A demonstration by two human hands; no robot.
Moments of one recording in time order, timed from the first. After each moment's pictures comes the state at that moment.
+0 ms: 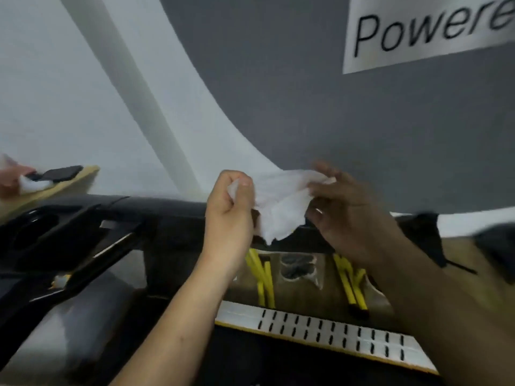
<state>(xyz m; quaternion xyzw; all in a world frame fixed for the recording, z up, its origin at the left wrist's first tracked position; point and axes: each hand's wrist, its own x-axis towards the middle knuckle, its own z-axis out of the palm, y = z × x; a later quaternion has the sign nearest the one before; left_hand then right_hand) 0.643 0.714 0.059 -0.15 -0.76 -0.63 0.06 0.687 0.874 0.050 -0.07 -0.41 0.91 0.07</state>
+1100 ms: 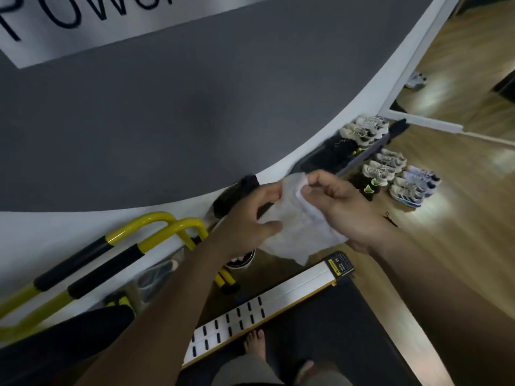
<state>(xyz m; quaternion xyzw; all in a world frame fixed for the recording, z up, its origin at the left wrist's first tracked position) 0.686 1.178 -0.056 -0.49 -0.65 -0.41 -0.42 0.851 1.285 -0.011 -0.34 -0.71 0.60 0.17</state>
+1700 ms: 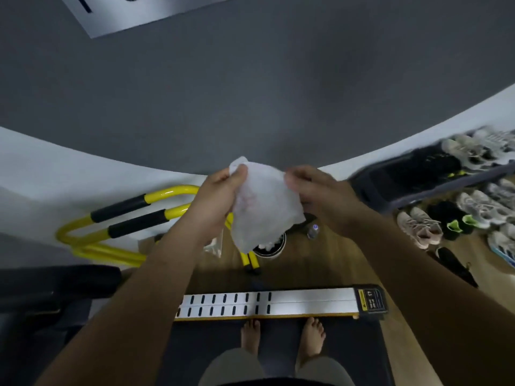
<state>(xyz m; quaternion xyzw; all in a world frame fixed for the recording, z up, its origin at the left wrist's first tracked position) 0.668 1.262 -0.056 -0.04 -0.72 -0.62 -0.31 0.785 1.427 -0.062 -0.22 -0.62 0.76 -0.02</state>
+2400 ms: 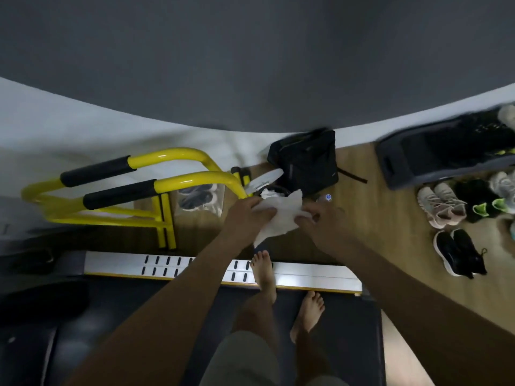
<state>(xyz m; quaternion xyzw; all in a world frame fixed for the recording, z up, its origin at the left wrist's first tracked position) 0.610 1.260 -0.250 -0.08 -0.85 -0.38 -0.36 0.712 1.420 -0.257 -0.26 -0.85 0.44 -0.12</state>
